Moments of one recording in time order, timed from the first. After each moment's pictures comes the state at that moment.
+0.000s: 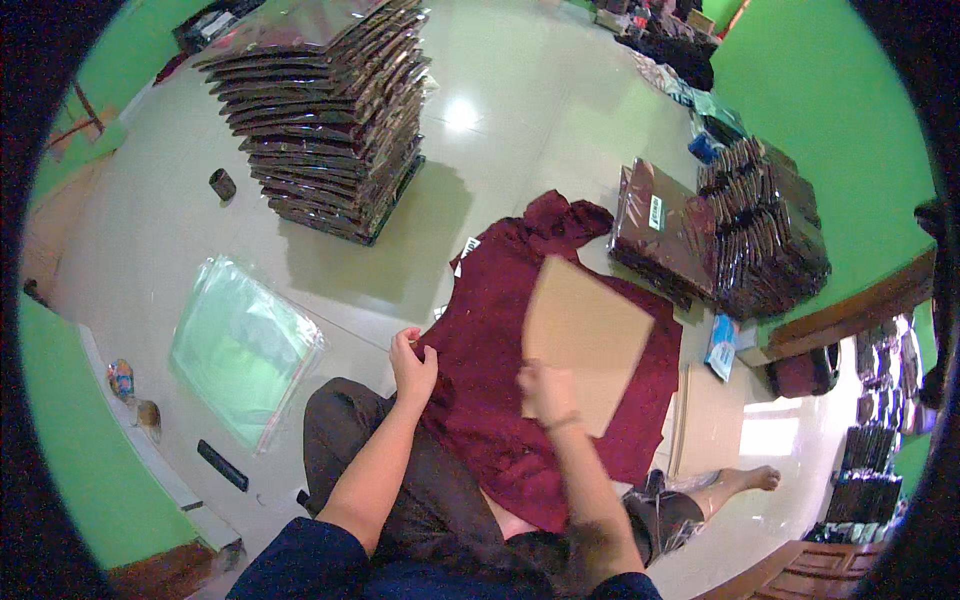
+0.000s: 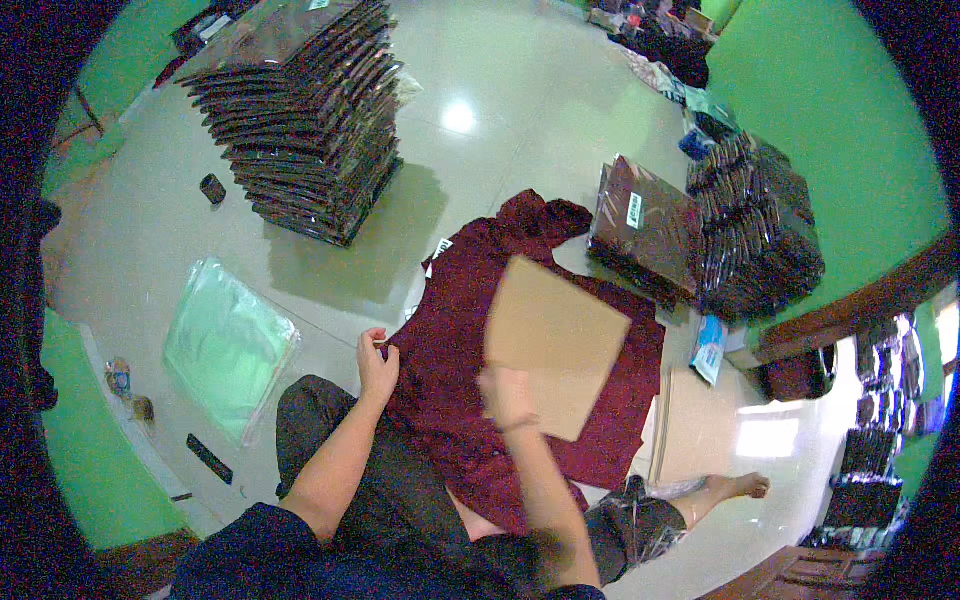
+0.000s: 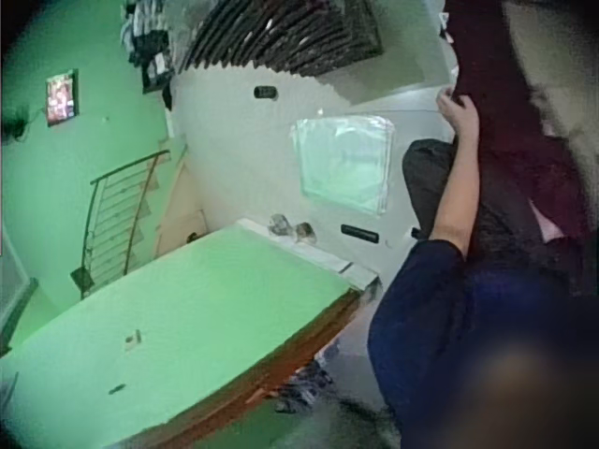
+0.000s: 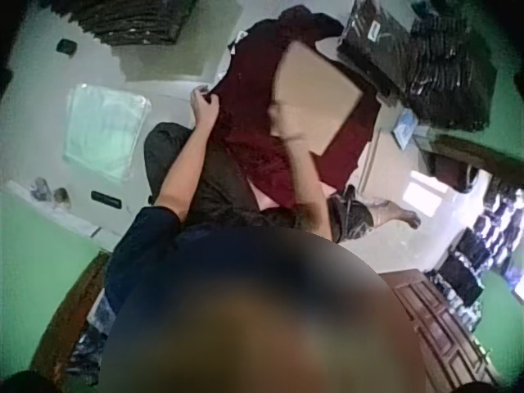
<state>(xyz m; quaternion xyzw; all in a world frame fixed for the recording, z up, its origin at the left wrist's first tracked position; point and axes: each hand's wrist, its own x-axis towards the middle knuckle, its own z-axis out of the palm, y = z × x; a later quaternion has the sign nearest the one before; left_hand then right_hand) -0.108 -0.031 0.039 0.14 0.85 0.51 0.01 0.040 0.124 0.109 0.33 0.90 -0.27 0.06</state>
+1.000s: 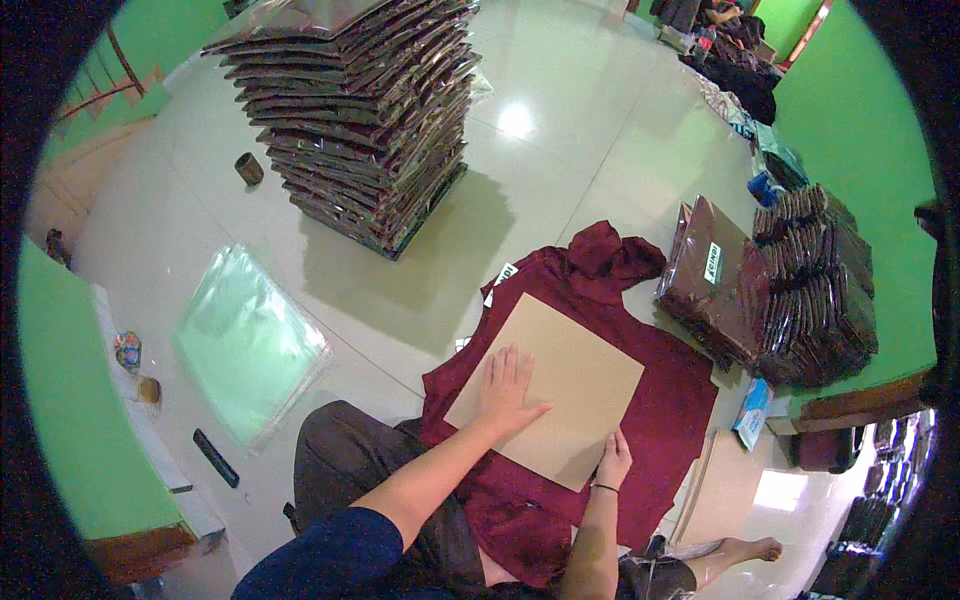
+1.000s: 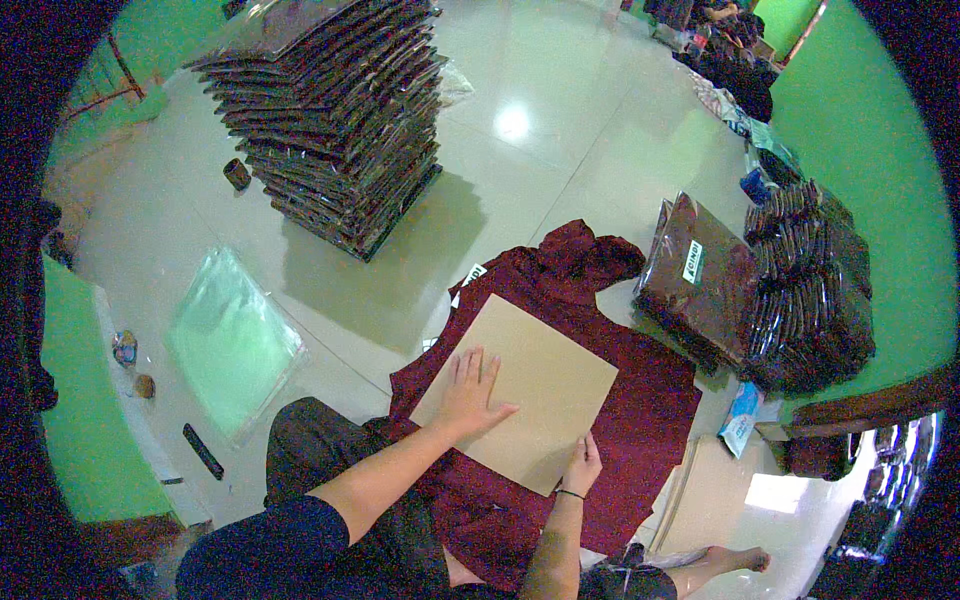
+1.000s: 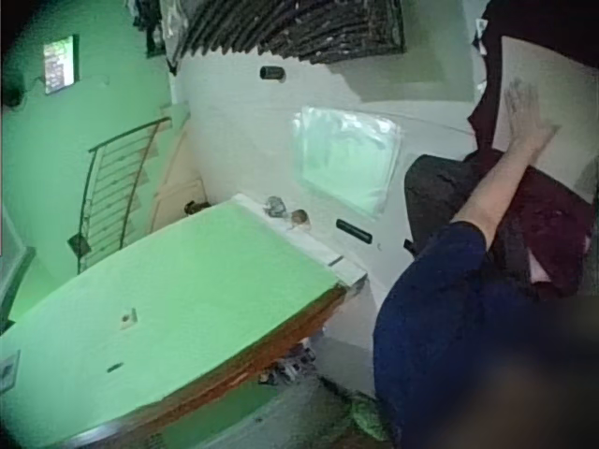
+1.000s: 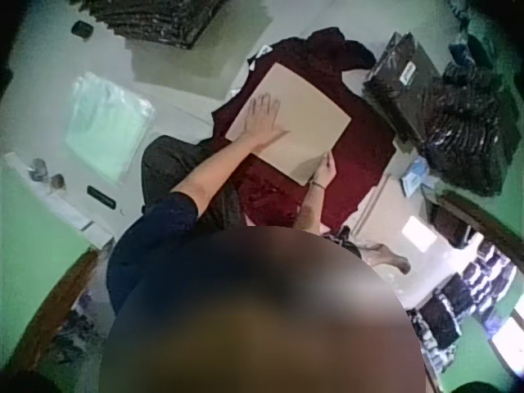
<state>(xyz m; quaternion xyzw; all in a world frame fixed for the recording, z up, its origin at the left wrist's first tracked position) -0.083 0.071 0.005 0.44 0.87 0.20 0.09 0.121 0.196 -0.019 0.55 0.55 -0.56 -0.28</state>
